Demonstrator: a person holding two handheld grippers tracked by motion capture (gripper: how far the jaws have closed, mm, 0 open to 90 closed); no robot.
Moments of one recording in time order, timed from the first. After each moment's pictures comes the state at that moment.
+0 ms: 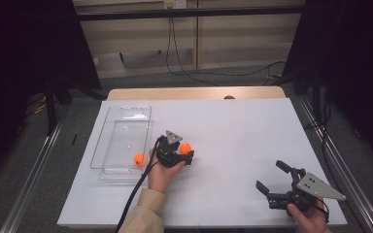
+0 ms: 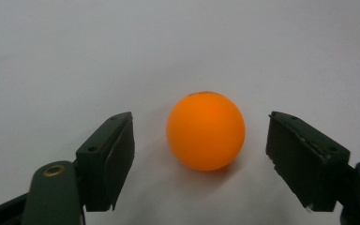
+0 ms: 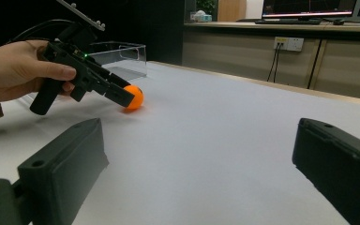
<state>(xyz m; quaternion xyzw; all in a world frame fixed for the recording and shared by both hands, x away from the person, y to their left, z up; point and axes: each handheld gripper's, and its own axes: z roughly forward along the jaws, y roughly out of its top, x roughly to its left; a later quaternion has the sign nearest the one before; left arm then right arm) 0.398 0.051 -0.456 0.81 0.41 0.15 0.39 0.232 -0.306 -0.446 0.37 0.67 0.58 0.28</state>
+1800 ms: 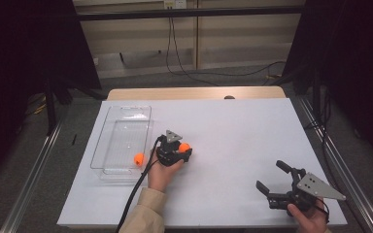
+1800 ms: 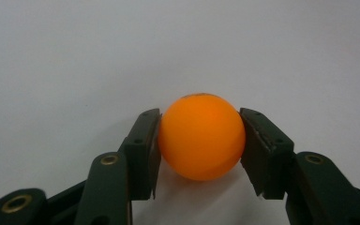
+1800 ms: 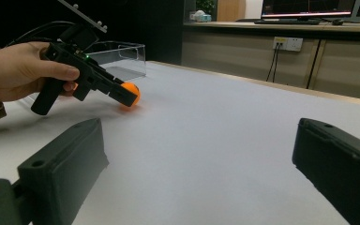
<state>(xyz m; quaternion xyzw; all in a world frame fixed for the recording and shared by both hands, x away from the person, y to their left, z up) 0.402 0.053 -0.458 0.81 0.41 0.13 0.40 0.232 -0.306 -0.446 0.37 0.67 0.58 0.28</state>
